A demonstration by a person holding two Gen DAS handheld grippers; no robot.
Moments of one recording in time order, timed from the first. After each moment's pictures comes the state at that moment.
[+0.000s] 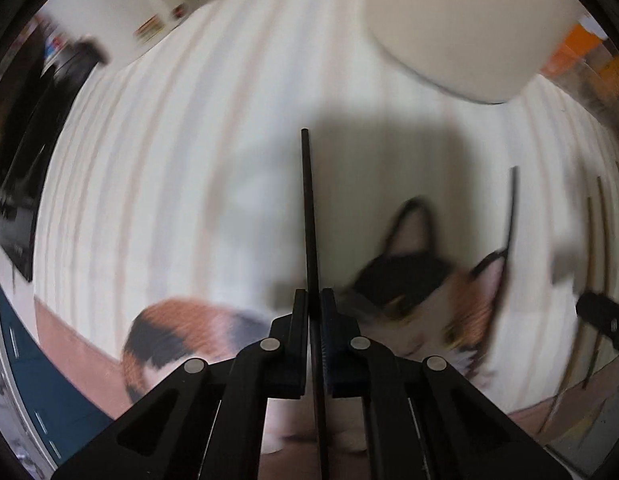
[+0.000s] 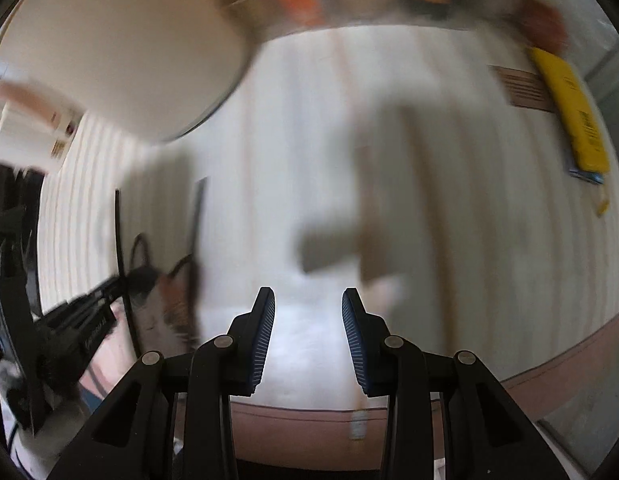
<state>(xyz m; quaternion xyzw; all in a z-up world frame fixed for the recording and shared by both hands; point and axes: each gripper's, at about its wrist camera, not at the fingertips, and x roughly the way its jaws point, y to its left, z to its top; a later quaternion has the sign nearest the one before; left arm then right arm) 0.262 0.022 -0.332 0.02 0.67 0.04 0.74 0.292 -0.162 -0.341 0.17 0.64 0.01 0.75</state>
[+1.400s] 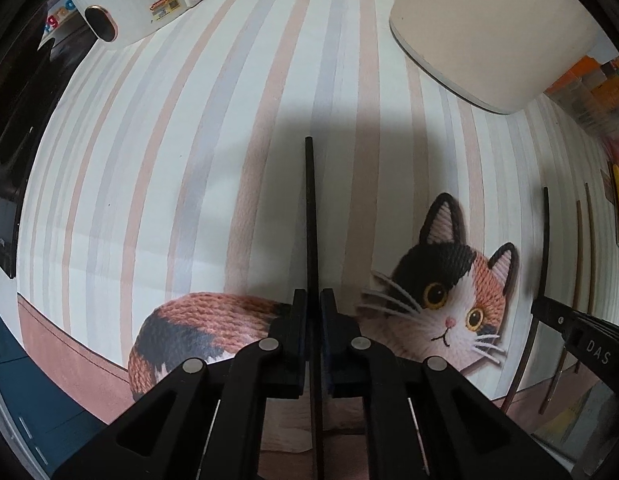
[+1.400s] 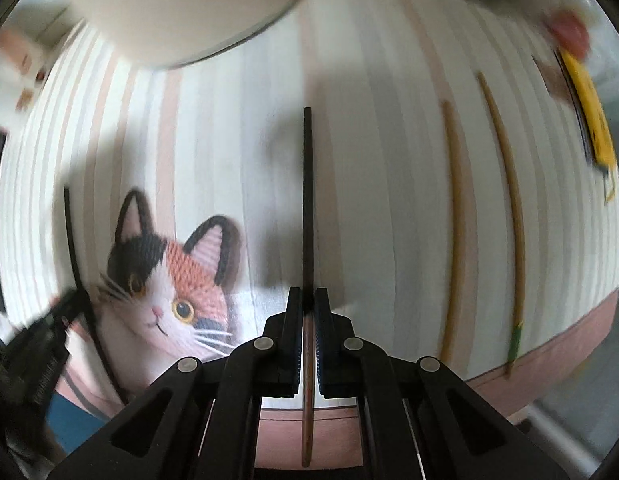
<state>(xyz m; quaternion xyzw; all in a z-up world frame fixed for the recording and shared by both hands) 0.274 0.057 -0.319 -0.02 0.67 0.01 0.74 0.311 -0.112 -0.363 0.13 0.69 -0.06 0.71</state>
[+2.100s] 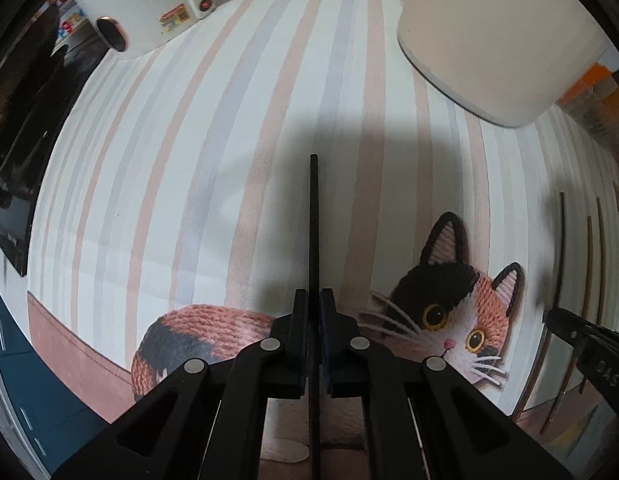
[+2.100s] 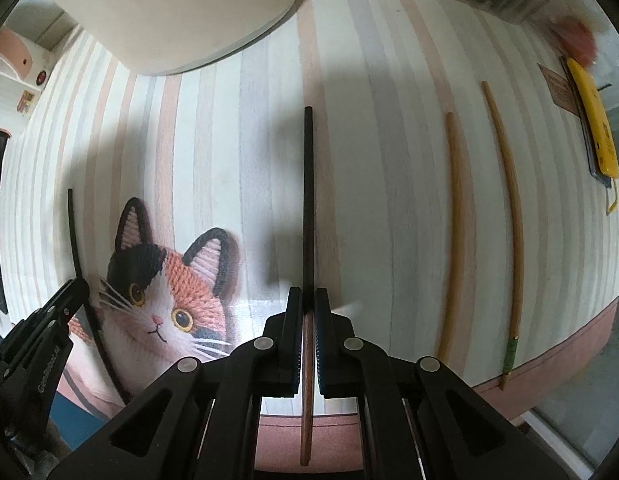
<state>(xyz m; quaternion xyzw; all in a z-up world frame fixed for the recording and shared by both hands) 0.286 0.028 -0.316 -0.01 0.66 0.04 0.75 0.319 -0.124 -0.342 0.11 0.68 -0.05 0.73</state>
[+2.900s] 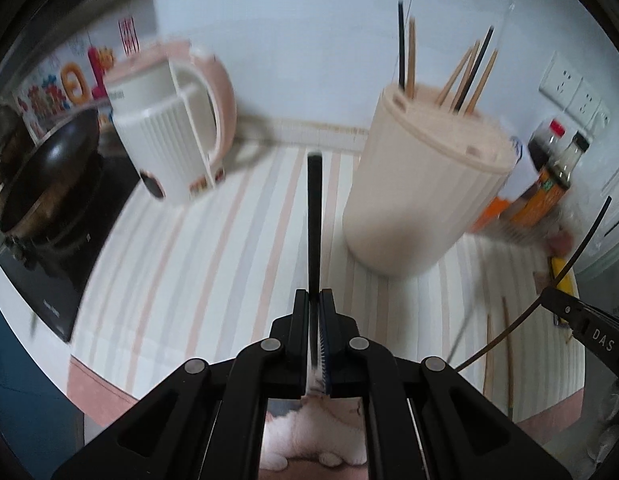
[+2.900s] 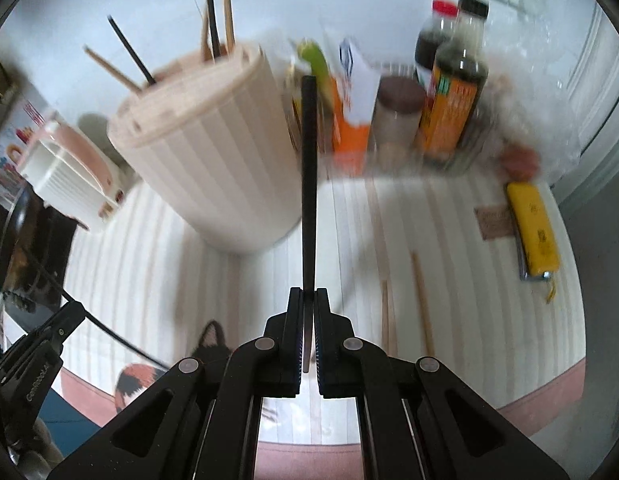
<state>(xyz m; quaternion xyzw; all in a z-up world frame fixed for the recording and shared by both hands) 0.288 0.026 -0.161 -0.03 0.49 0.01 0.87 0.305 -0.157 -0.199 0.12 0.49 -0.03 0.86</state>
